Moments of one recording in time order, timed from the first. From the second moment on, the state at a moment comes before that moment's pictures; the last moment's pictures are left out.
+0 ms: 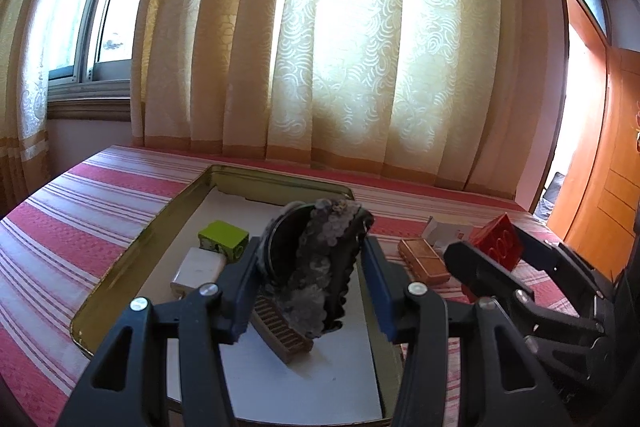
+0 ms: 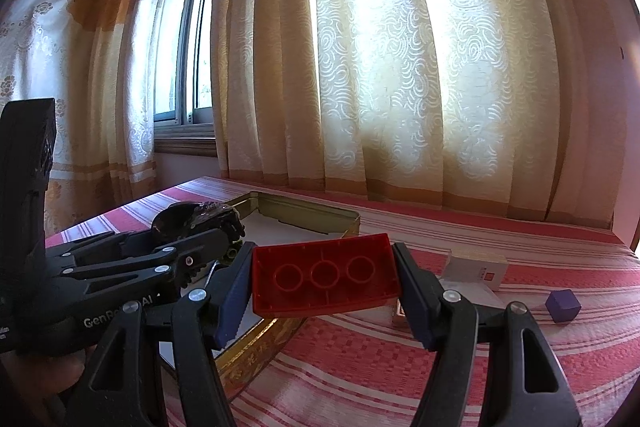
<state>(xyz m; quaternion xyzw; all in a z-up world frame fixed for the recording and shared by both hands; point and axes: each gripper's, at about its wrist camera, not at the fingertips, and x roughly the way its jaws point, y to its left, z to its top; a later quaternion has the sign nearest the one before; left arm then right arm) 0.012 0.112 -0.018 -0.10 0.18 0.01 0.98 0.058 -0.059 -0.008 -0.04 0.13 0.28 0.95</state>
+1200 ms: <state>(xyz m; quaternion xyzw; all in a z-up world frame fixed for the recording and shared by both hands) 0.021 0.153 -0.022 -0.09 0.22 0.06 0.97 0.066 -0.018 -0.009 -0.06 0.15 0.31 0.94</state>
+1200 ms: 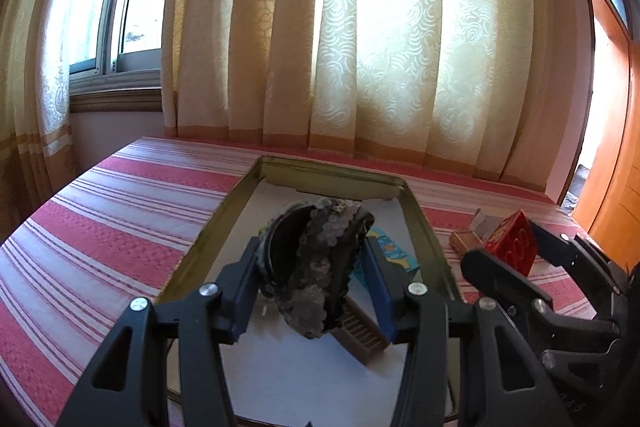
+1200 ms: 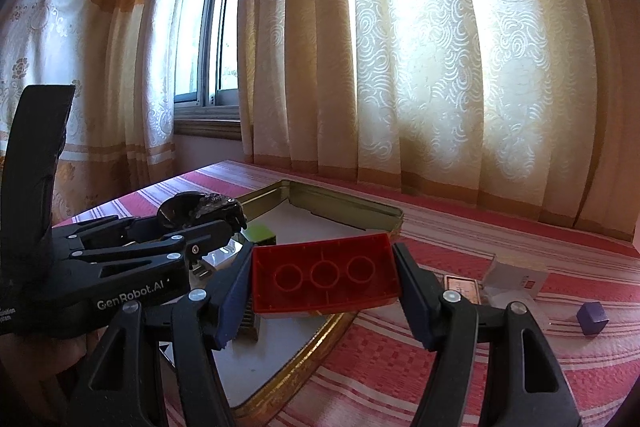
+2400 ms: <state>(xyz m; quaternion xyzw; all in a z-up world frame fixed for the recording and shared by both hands) 0.039 0.183 -0.027 -0.08 0.26 0.13 0.96 0.116 0.015 -0.020 -0.05 0.25 0.34 0.90</state>
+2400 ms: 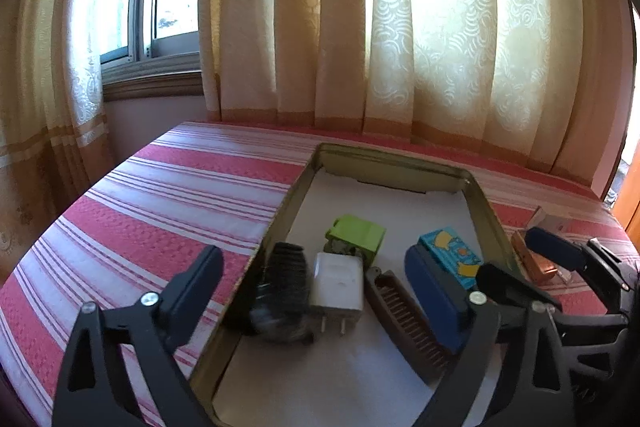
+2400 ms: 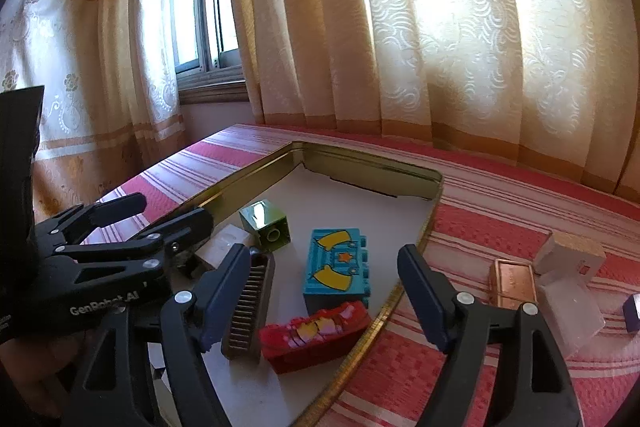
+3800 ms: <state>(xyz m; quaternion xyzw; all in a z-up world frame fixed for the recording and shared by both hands) 0.093 -0.013 -0.028 0.02 0.29 -0.03 0.96 0.215 -0.138 -0.054 -0.07 0.40 0.21 0.89</state>
